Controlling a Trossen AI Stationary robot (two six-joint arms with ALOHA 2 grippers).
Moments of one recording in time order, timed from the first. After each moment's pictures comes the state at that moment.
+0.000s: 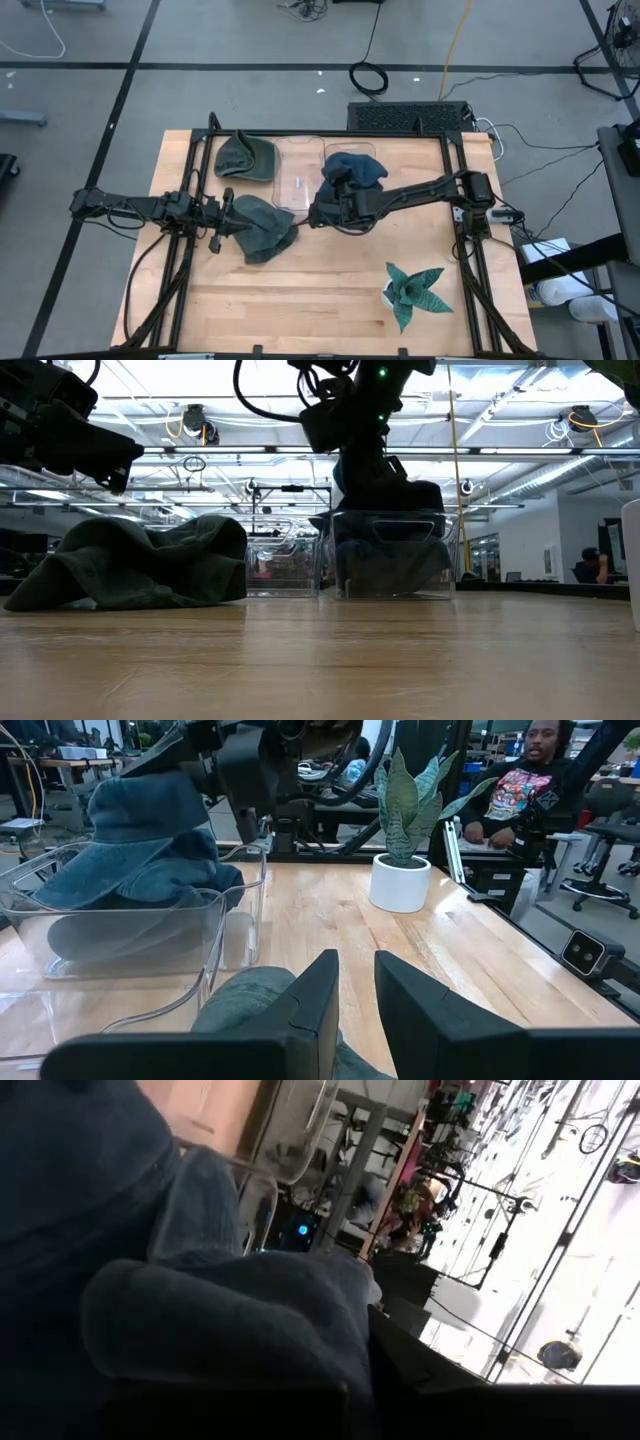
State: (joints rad) left arm -0.11 0.14 0.01 0.08 0.02 -0.06; right arm 0.08 1.95 1.55 -0.75 1.24 -0.74
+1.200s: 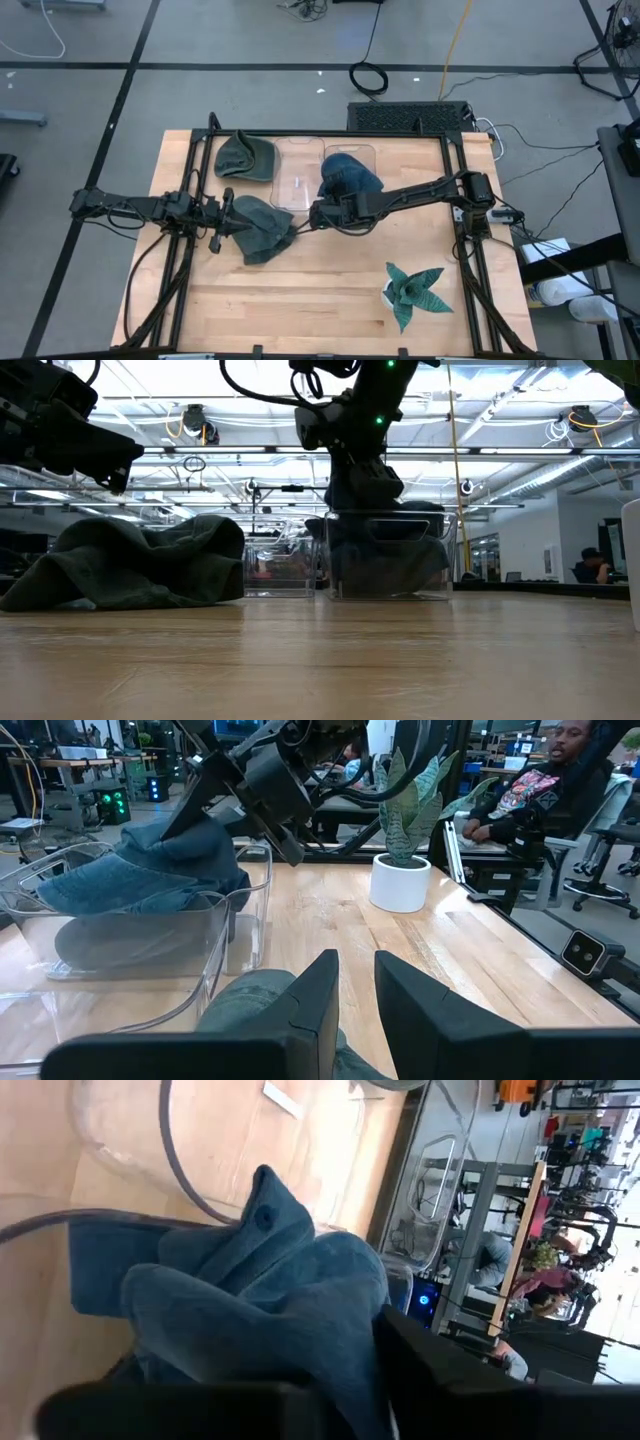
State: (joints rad) left arm -0.11 0.14 0.01 0.08 0.02 -0.06; right arm 0.09 1.95 1.55 -0.77 0.86 -0.49
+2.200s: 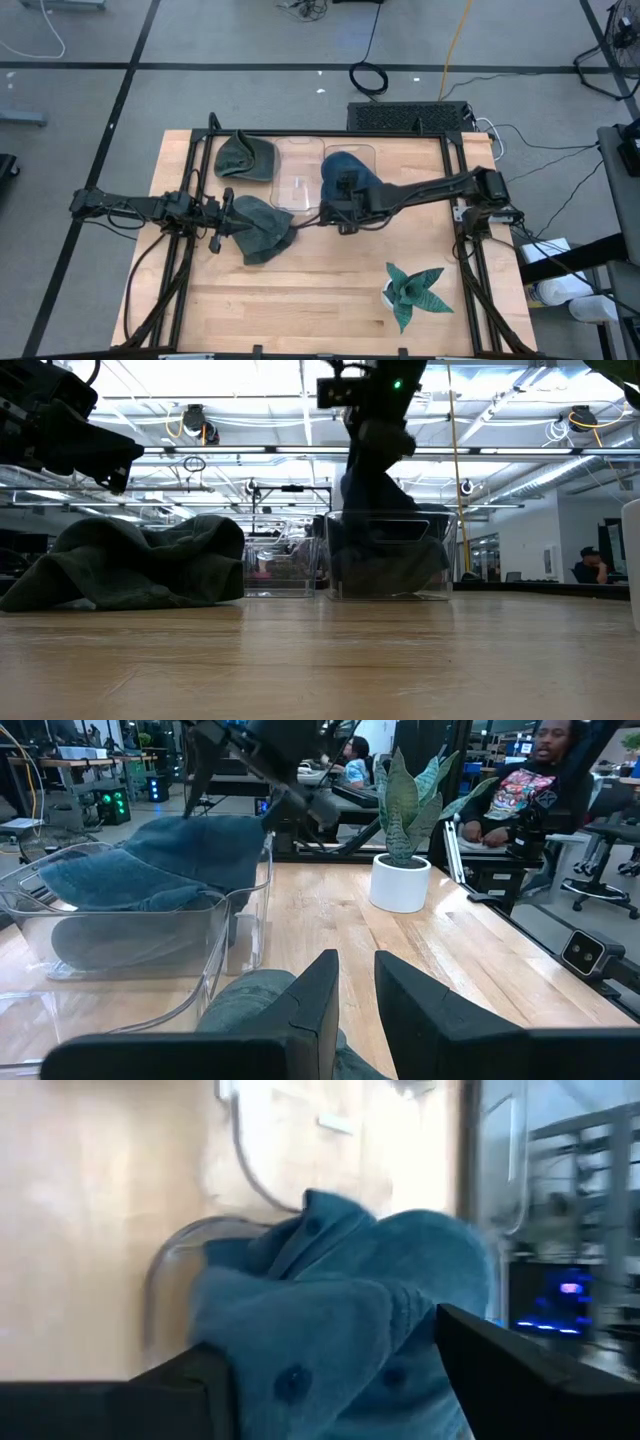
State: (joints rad) left arm -0.11 0.14 0.01 0.08 0.02 -0.06; right arm 0.09 1.83 1.55 -0.92 0.57 -0.12
